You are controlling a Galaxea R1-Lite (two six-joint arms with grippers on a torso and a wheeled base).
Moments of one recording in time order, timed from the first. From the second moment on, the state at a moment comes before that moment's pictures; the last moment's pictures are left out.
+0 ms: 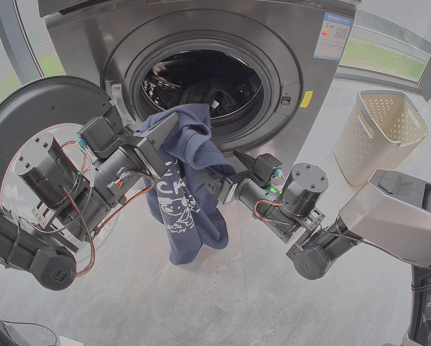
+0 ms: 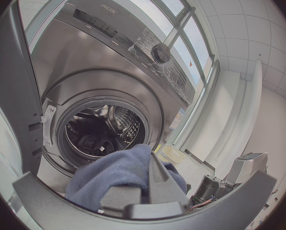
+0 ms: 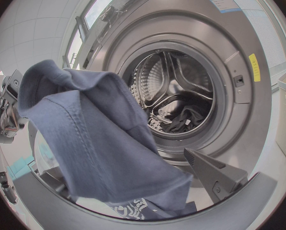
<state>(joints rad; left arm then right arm) -0.54 1.75 -0.65 -1.47 -0.10 -0.27 0.69 2.29 -1.08 -1.48 0.00 0.14</state>
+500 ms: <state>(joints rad) -0.54 1.75 -0.65 -1.47 -0.10 -0.27 0.70 2.24 -1.04 -1.50 0.02 0.14</state>
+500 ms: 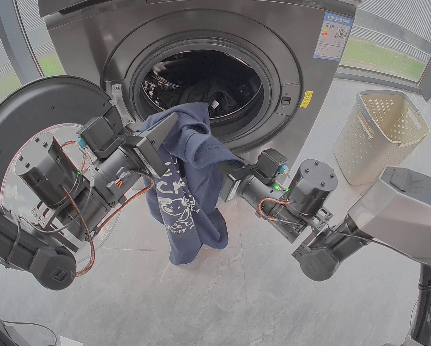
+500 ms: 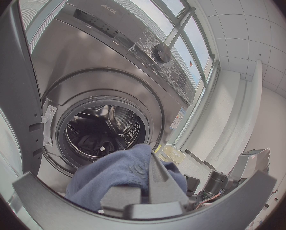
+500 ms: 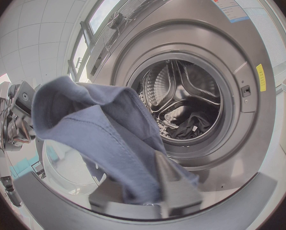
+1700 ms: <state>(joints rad) -0.62 1.87 -0.51 -1.47 -0.07 -0.26 0.65 1.77 -0.51 -1.51 0.15 0.09</state>
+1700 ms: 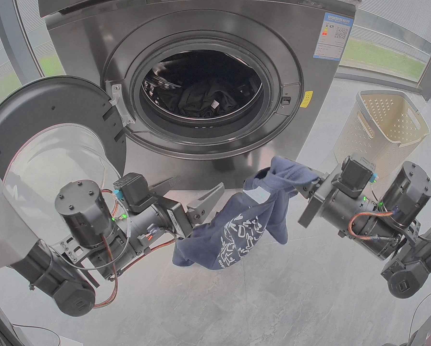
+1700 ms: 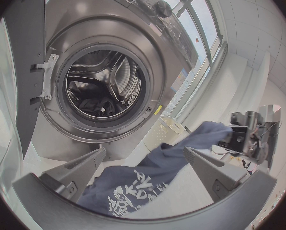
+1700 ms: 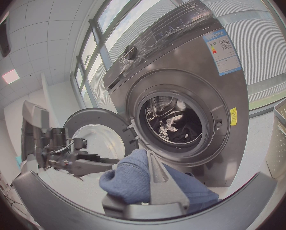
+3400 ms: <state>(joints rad) -0.64 2.05 -0.63 -1.36 -0.20 -0.15 0.65 1.87 -0.62 -1.52 0.02 0.15</state>
